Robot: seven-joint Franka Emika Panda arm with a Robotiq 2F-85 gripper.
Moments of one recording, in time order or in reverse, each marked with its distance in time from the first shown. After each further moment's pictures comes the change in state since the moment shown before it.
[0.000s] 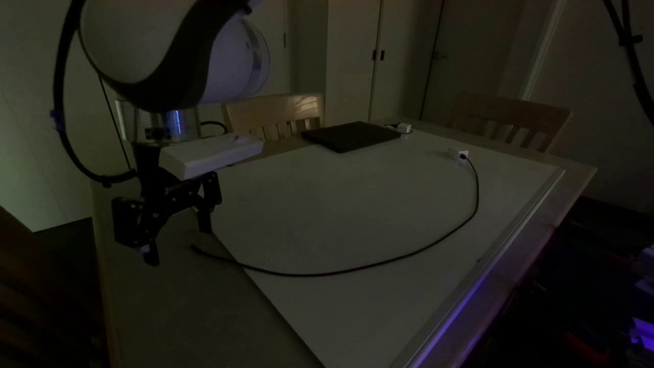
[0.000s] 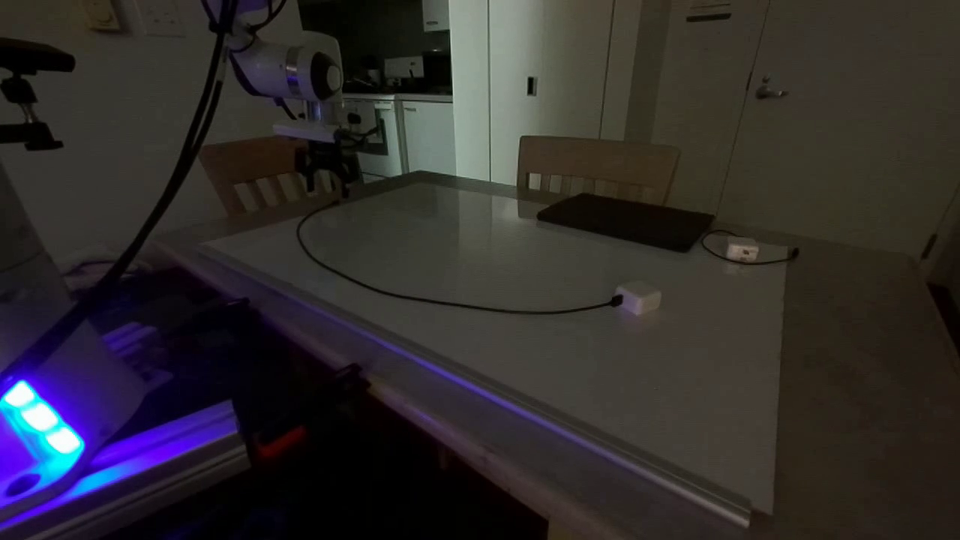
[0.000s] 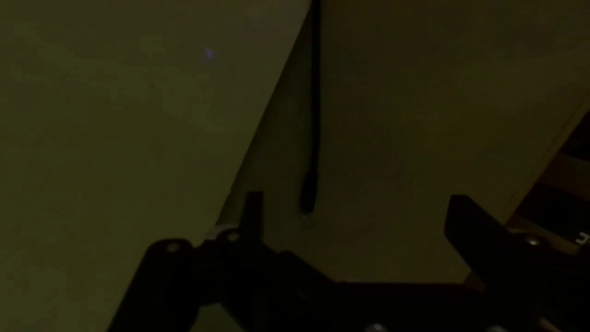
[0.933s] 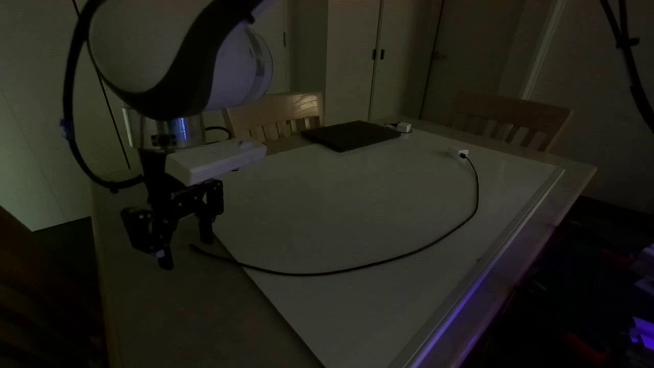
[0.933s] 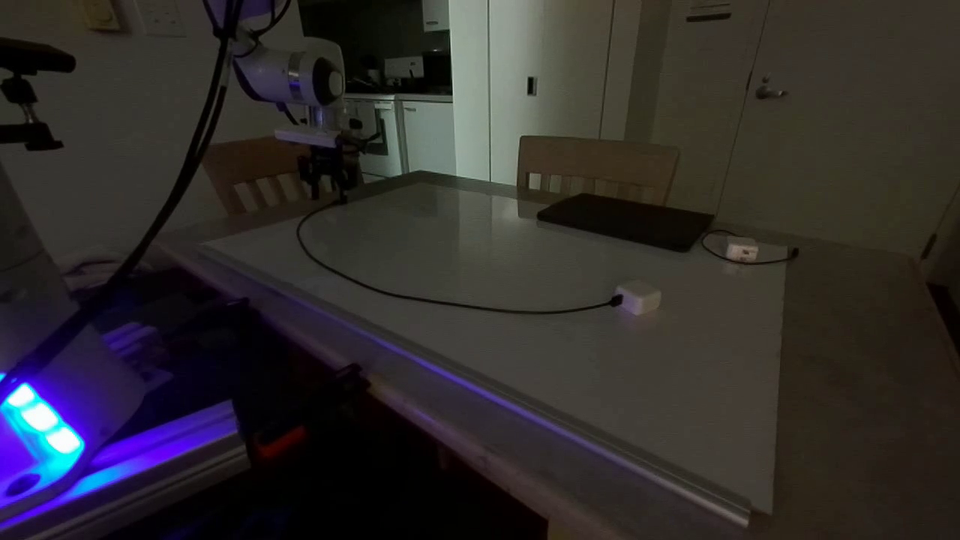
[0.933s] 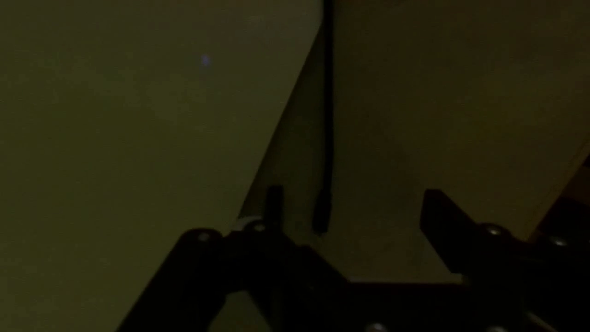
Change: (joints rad) arm -0.006 0.013 -0.001 -0.006 0.002 0.001 0.003
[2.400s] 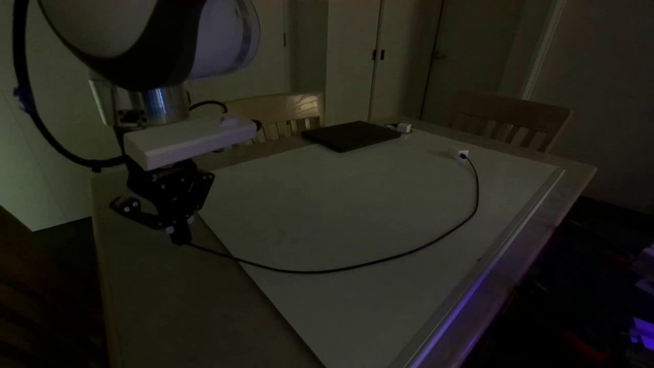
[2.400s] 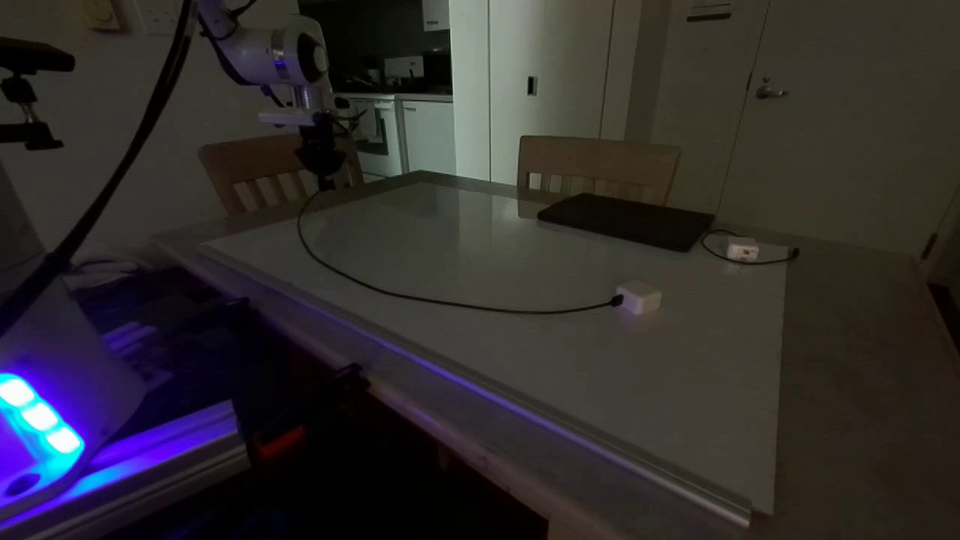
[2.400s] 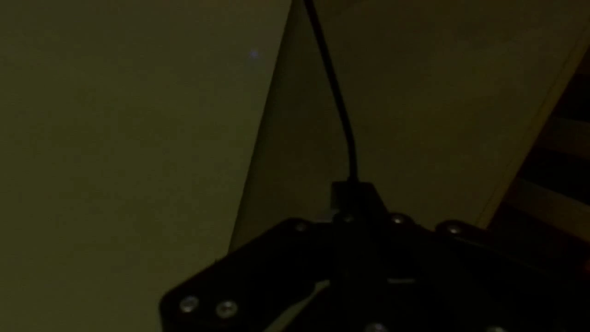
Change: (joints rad) arm 0.080 -0.077 -0.067 -0.018 -0.046 -0.049 0.229
